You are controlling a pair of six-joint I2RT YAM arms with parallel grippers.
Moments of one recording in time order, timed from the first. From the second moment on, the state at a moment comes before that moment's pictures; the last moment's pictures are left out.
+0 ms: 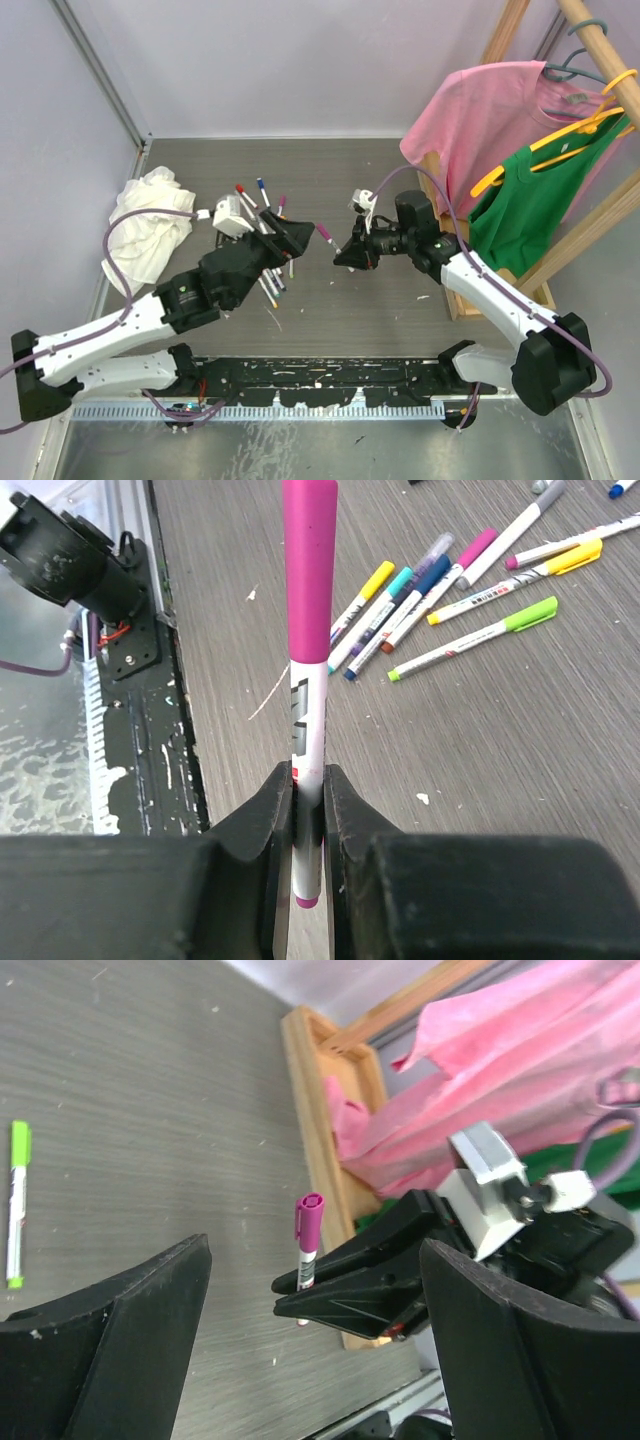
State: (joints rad) left arm -1.07 0.88 0.83 -0.06 -0.62 -0.96; right arm 0.48 1.19 0.84 -0.16 -0.84 -0.06
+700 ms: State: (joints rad) left arm -1.11 1.30 1.08 -0.24 -0.79 -1.08; right arm 0.48 1.19 0.84 -0.22 -0.79 -0.16
